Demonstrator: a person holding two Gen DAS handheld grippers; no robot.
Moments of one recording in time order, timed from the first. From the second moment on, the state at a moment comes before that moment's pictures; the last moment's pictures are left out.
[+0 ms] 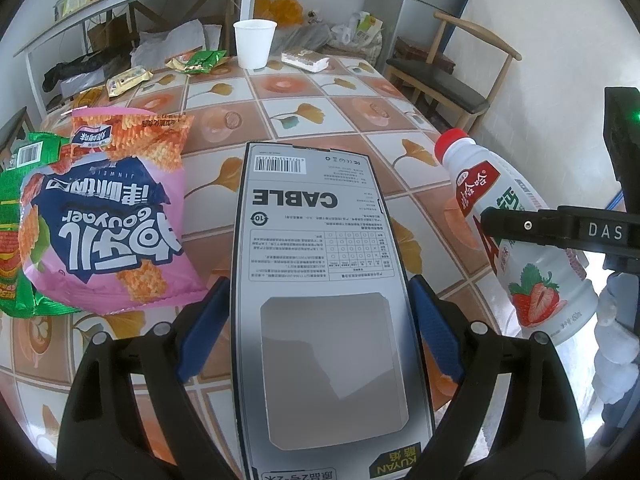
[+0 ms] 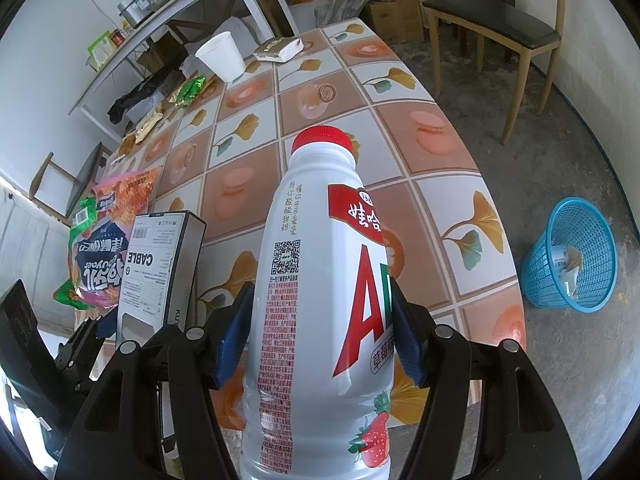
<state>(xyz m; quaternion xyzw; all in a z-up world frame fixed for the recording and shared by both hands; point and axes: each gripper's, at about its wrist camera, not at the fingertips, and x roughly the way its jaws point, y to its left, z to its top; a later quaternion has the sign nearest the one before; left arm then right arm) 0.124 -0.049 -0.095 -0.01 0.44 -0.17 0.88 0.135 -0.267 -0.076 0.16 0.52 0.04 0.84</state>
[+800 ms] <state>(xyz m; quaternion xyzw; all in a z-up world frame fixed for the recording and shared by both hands) 0.104 -0.055 -0.071 -0.01 0.41 -0.18 0.89 0.110 -0.290 -0.061 0.19 0.49 0.04 0.85</state>
